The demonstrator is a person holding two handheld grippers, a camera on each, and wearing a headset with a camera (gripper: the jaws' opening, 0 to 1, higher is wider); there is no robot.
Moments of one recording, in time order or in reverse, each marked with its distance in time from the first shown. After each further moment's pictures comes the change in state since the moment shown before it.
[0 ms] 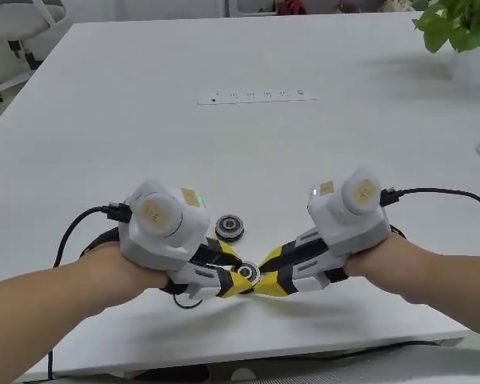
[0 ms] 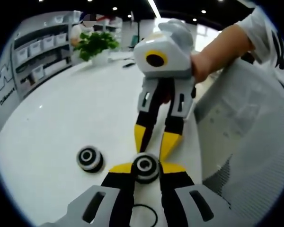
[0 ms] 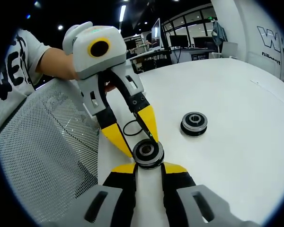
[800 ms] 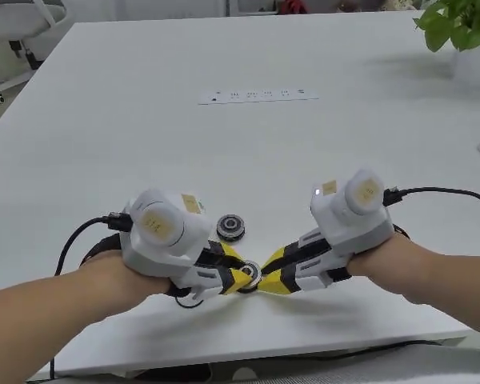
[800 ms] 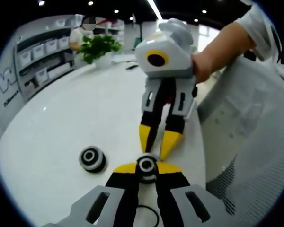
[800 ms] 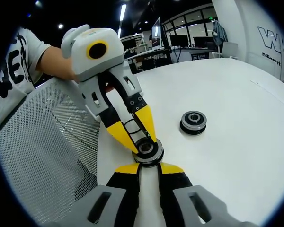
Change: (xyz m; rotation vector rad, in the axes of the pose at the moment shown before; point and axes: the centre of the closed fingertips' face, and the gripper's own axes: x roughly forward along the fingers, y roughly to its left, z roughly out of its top) left arm 0.001 0.004 0.000 0.009 -0.024 0.045; right arm -0.003 -0.002 -0.002 -0.006 0.012 -0.004
